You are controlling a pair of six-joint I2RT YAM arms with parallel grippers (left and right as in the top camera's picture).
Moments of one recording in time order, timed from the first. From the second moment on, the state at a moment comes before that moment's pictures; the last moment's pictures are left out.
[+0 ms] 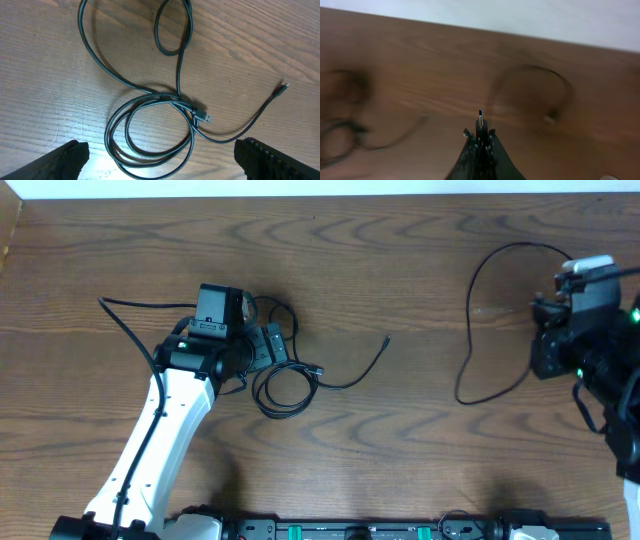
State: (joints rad) left arm -0.18 1.37 1.05 -0.80 0.12 -0.48; right arm -0.01 1.03 1.42 -1.01 -0.14 -0.14
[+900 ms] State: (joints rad) left arm -0.18 1.37 1.05 -0.80 0.12 -0.48; right arm -0.17 1.23 1.42 -0.42 0.81 0.00
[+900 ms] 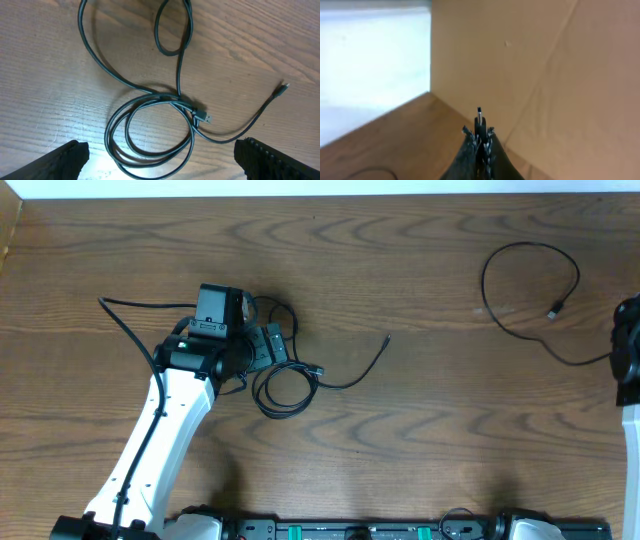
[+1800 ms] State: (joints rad) left arm -0.18 1.37 1.05 -0.80 0.12 -0.48; right arm -0.21 1.82 1.42 -0.10 -0.04 -0.98
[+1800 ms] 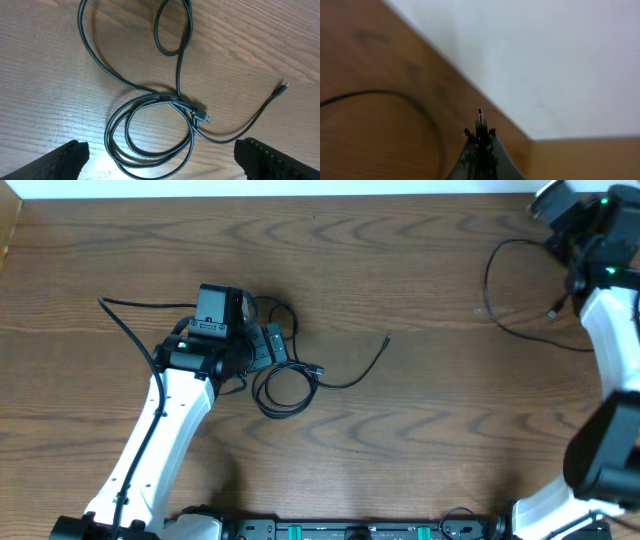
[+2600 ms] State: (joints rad) left arm -0.18 1.37 1.05 -0.80 0.12 -0.48; right arm -0.20 2.08 1.42 -0.08 -0.21 -0.83
